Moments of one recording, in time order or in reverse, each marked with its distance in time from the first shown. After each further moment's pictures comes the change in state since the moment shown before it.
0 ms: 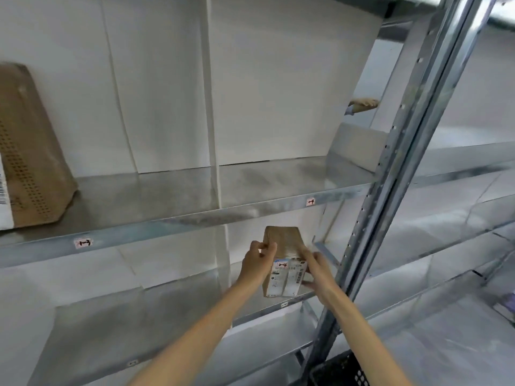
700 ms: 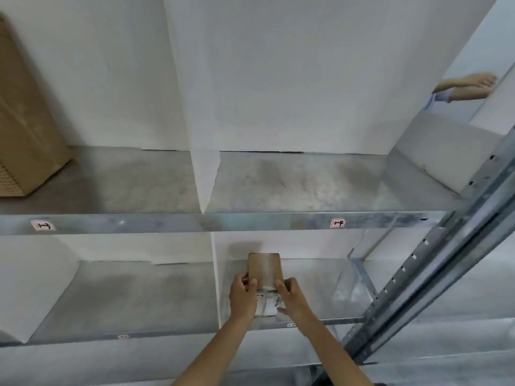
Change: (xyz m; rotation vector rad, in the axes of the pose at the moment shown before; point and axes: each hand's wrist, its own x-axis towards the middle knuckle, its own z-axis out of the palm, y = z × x) left_hand 0.066 -0.097 0.052 -0.161 0.486 -0.290; right_hand 0.121 0.099 0.029 -0.315 -0.356 0.181
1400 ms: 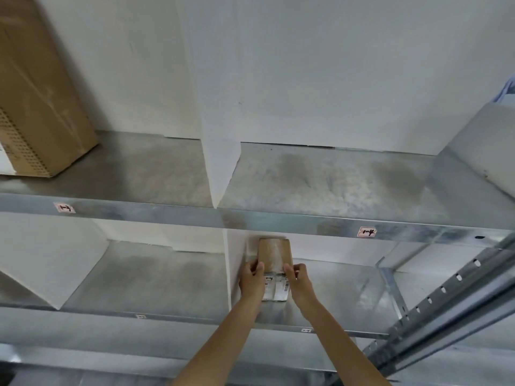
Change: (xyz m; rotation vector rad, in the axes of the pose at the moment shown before) left_hand 0.044 -0.002 0.009 -0.289 0.076 -0.174; right_hand 0.046 -0.018 0.018 -0.033 0.004 -0.053
